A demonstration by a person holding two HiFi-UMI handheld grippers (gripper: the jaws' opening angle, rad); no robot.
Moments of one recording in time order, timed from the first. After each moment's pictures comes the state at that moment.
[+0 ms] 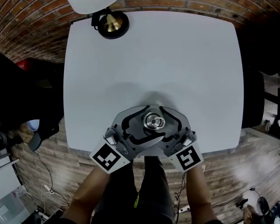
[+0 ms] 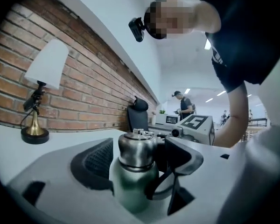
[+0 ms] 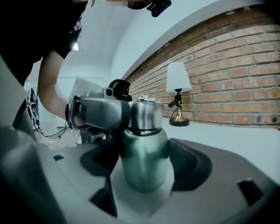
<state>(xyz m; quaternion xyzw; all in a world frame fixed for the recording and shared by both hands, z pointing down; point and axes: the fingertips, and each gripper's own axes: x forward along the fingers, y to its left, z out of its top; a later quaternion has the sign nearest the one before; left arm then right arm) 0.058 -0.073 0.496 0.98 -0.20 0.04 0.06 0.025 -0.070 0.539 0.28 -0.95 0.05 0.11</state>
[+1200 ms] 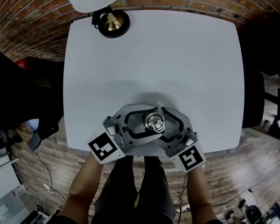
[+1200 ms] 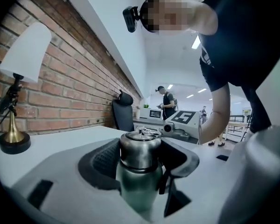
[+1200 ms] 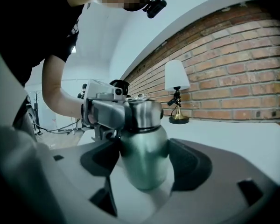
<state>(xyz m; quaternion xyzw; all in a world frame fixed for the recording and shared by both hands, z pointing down) 0.067 -0.072 0.495 0.99 -0.08 0.07 0.03 0.029 -0.069 0.545 0.28 -0.95 0.07 0.12</state>
